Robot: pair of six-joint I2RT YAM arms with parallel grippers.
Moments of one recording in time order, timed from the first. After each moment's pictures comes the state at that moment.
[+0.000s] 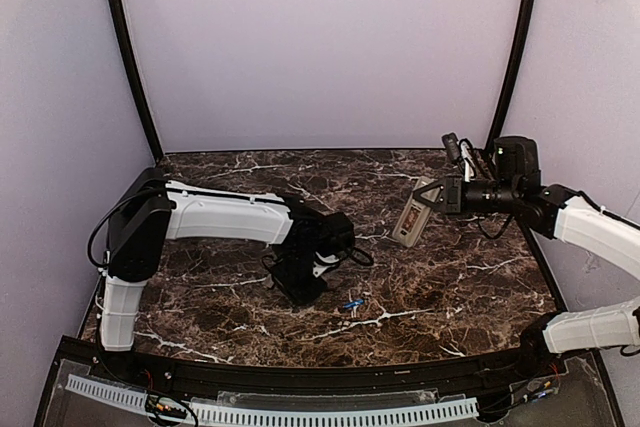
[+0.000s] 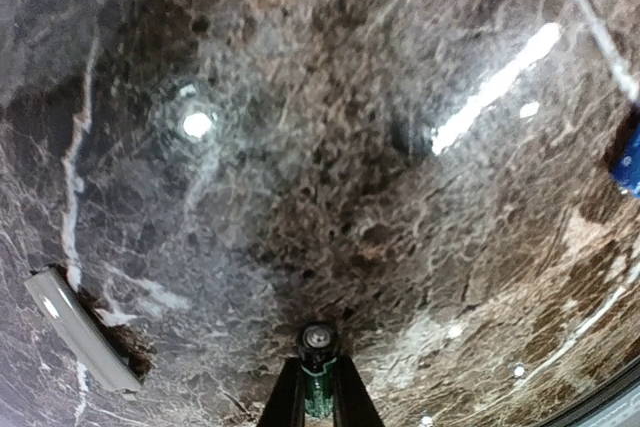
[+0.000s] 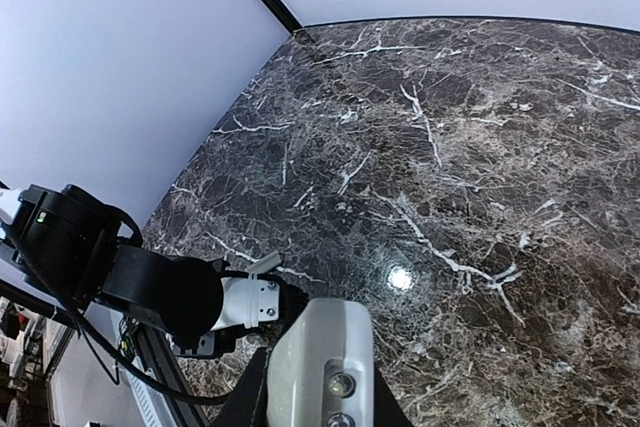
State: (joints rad) left arm -1.06 2.14 1.62 -1.11 -0.04 -0.28; right arm 0.42 1.09 0.78 -0.15 -0.59 0.38
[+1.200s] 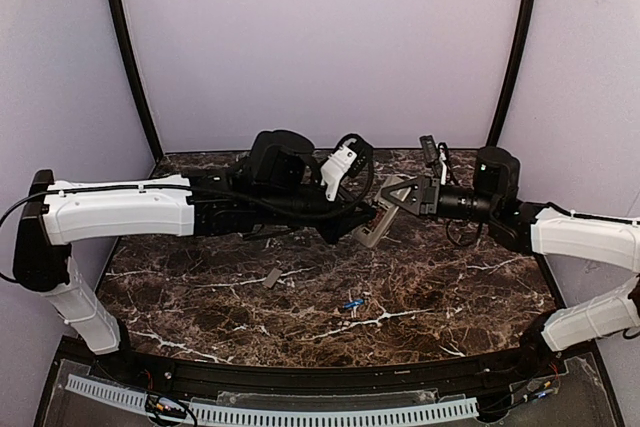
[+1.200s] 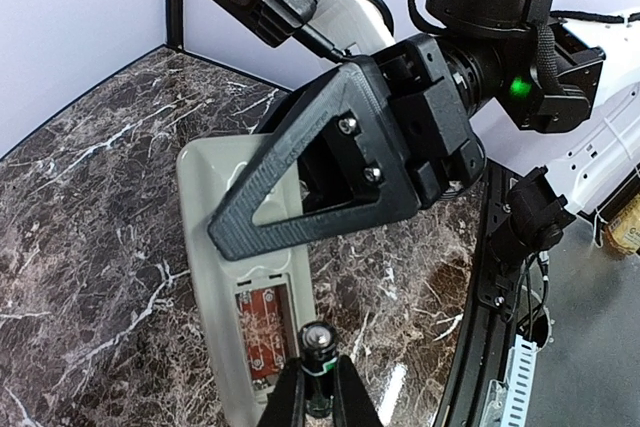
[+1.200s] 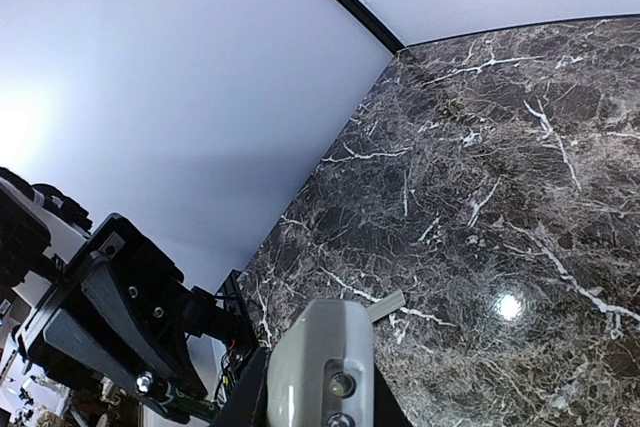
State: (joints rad) left arm -1.10 1.63 1.35 -0.15 0.10 -0.17; right arm 0.59 1.20 0.67 0.36 -0.63 0.73
